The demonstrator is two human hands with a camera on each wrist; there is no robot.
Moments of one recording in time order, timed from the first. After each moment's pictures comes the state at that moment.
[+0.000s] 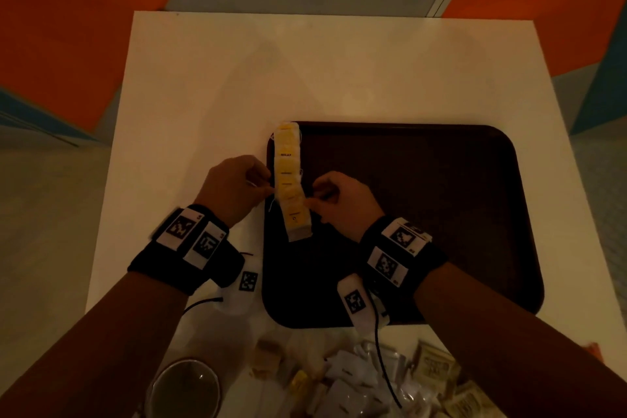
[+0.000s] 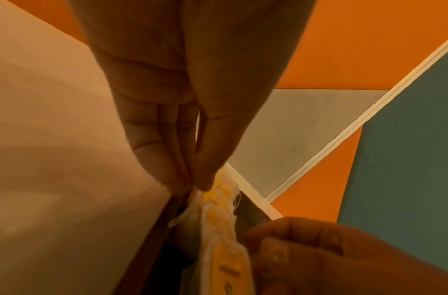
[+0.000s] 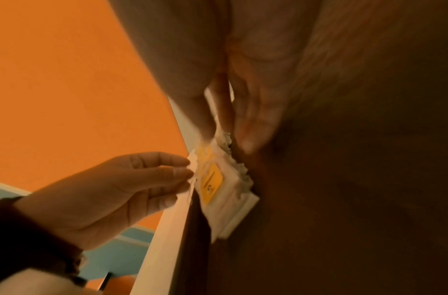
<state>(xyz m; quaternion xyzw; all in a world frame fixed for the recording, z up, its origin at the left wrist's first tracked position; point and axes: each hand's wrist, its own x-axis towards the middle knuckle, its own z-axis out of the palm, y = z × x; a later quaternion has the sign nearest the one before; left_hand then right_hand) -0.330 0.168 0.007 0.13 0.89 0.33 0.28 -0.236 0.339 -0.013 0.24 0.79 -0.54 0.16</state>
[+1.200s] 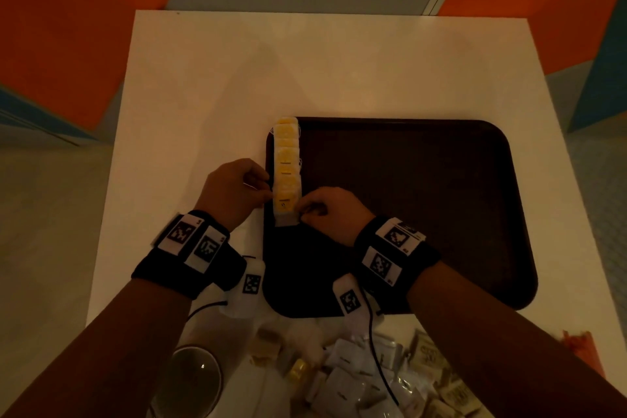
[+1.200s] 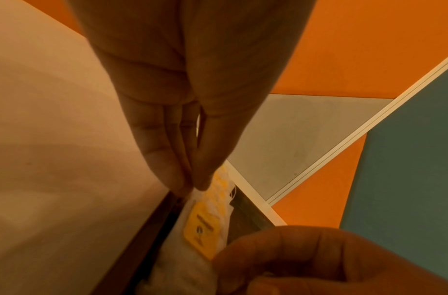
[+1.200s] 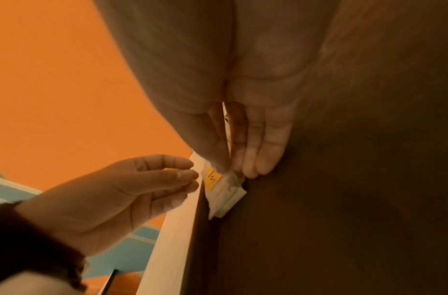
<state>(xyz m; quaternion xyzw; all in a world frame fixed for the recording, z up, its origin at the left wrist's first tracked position) -0.312 0.163 0.010 0.10 0.88 0.38 0.28 -0.224 0.330 -0.004 0.11 0.83 -0.48 0.25</state>
